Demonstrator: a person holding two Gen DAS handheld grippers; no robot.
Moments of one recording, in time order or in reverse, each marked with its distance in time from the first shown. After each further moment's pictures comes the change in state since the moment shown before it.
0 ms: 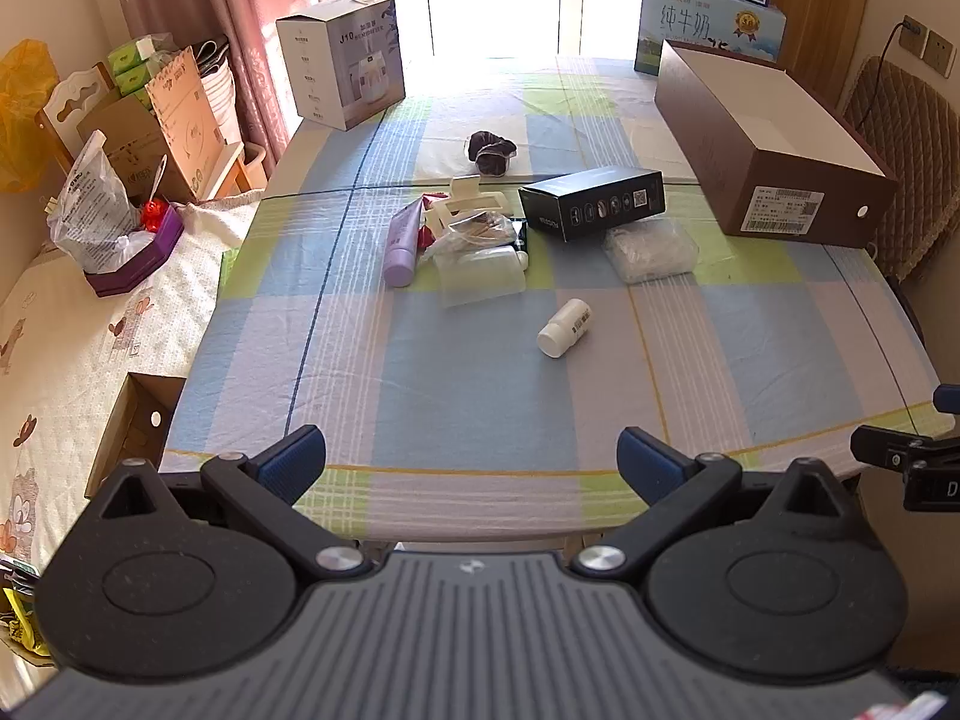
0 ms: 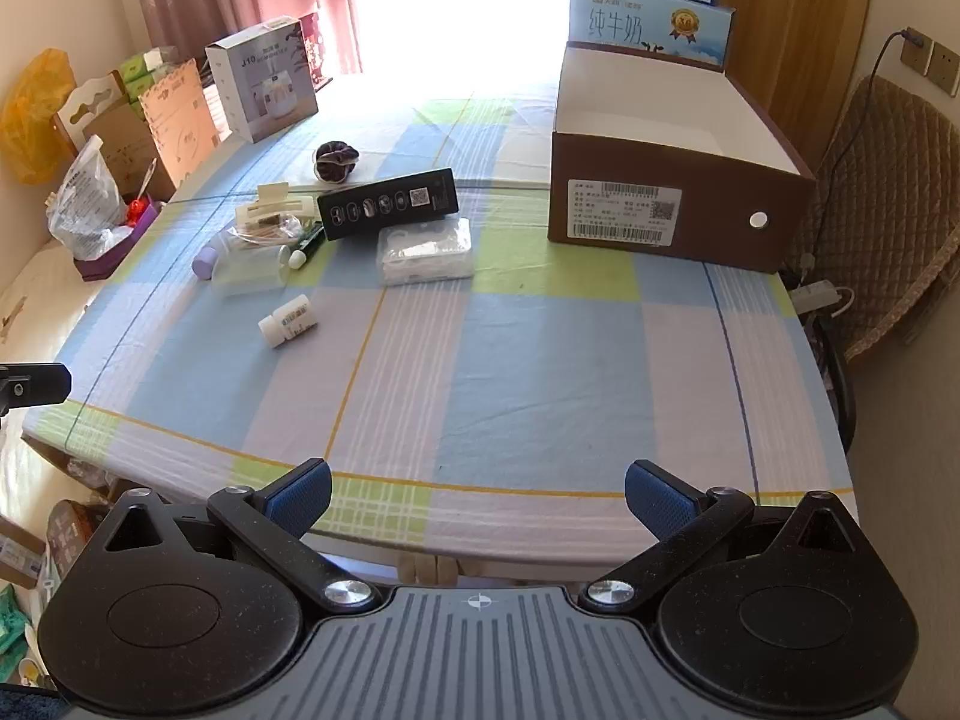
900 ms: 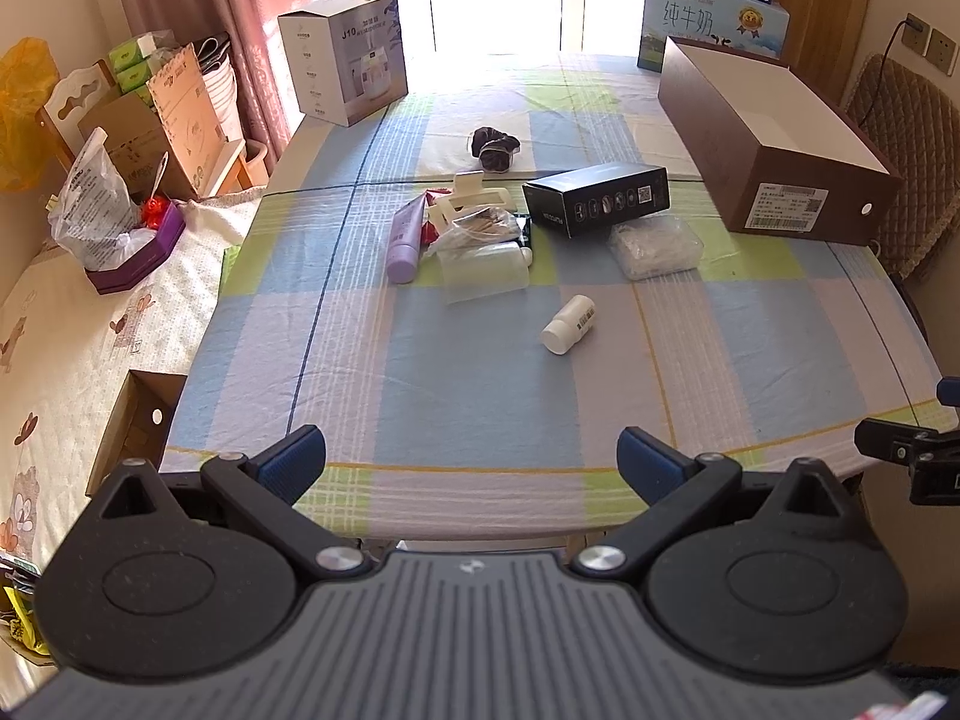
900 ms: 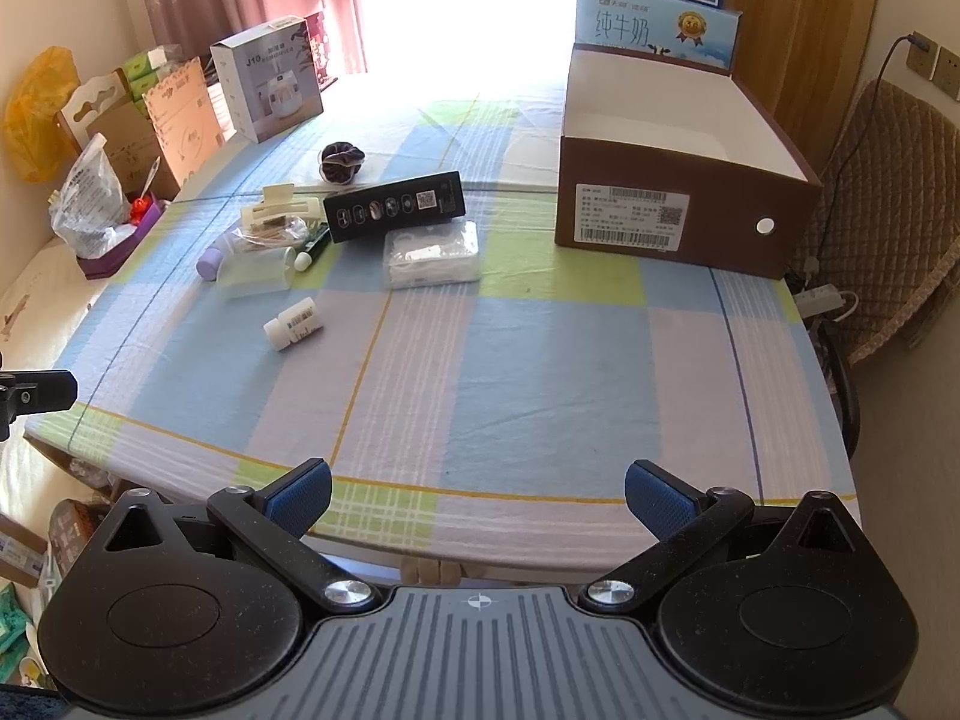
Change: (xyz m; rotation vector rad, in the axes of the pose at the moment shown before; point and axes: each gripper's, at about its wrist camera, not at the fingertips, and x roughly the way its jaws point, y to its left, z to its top) left arm 0.002 0.002 0.000 0.007 0.011 0.003; right arm 0.000 0.004 0.003 -0.015 -0.001 0.002
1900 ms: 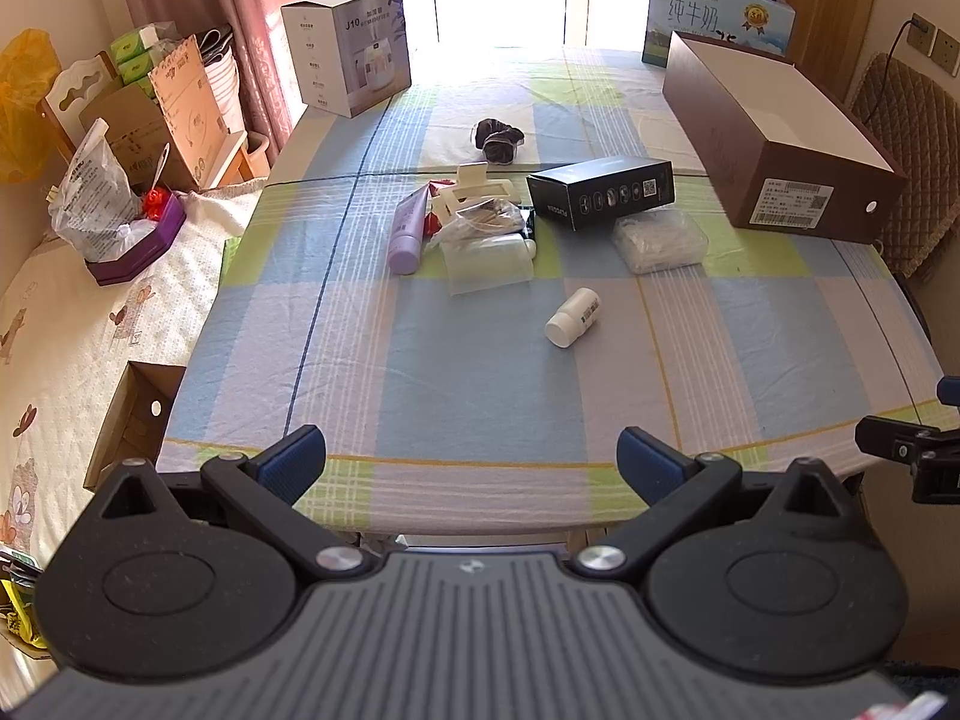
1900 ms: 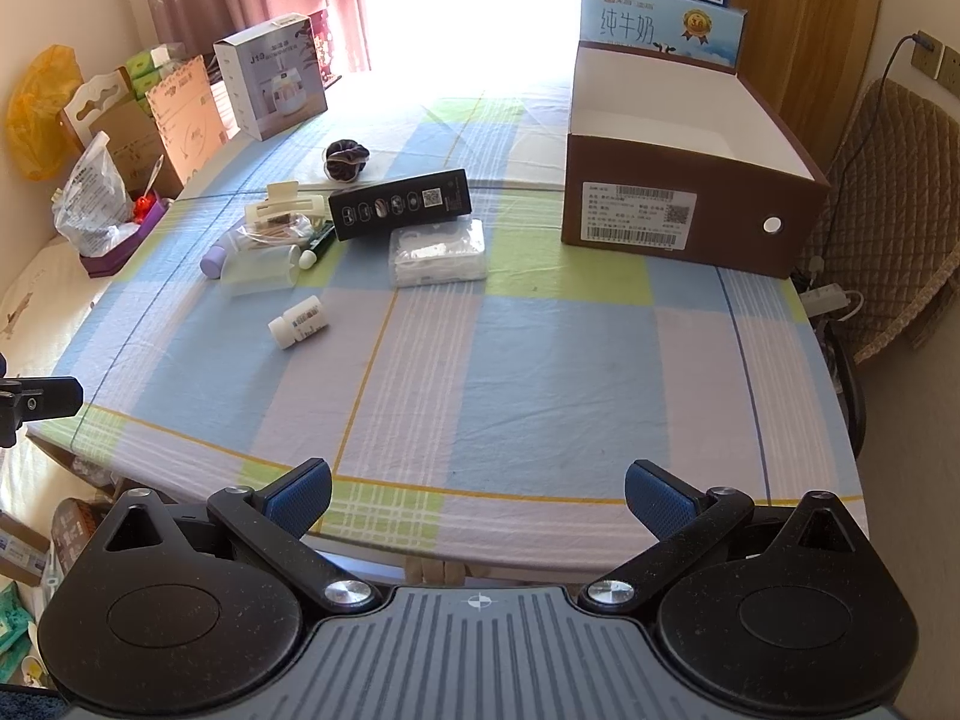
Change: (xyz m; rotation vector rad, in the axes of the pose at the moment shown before) left arm 0.004 0.001 0.001 -0.008 0.012 0.004; right arm 0.003 0.004 0.002 -0.005 0.006 0.005
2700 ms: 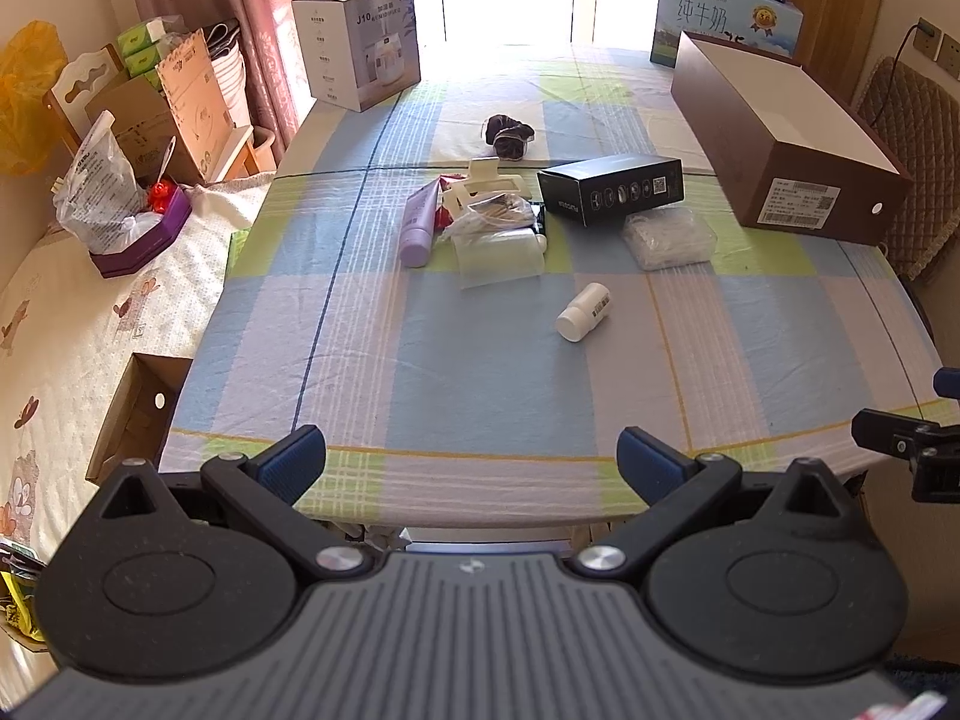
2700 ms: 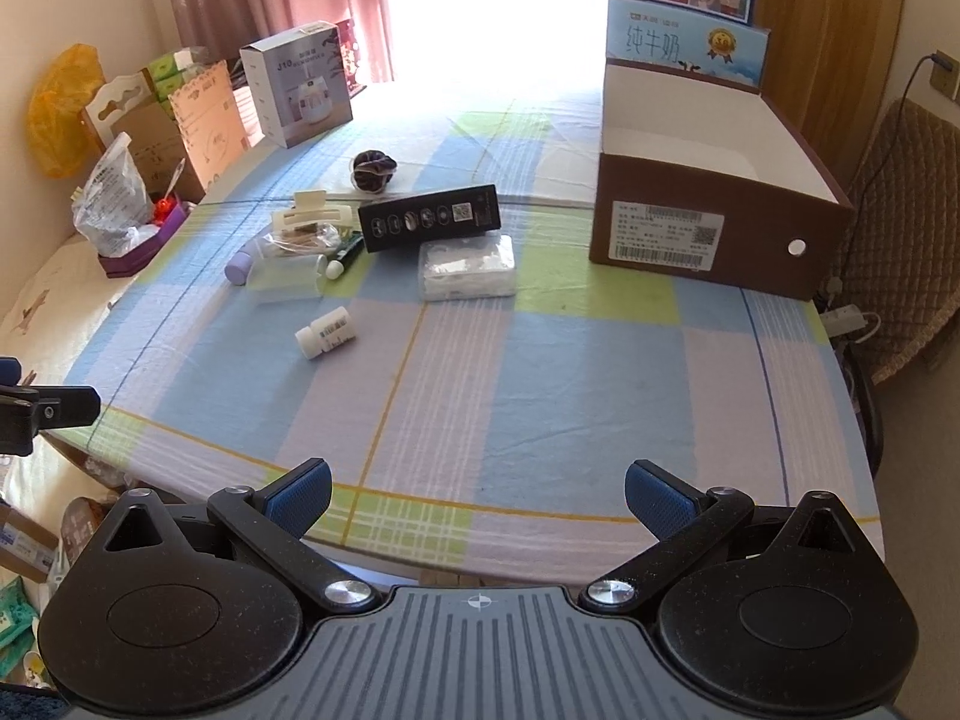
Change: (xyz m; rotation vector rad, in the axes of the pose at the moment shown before) left arm 0.000 0.007 -0.006 -0.014 0.006 0.000; right arm 0.001 0.010 0.003 -0.029 -0.027 0.042
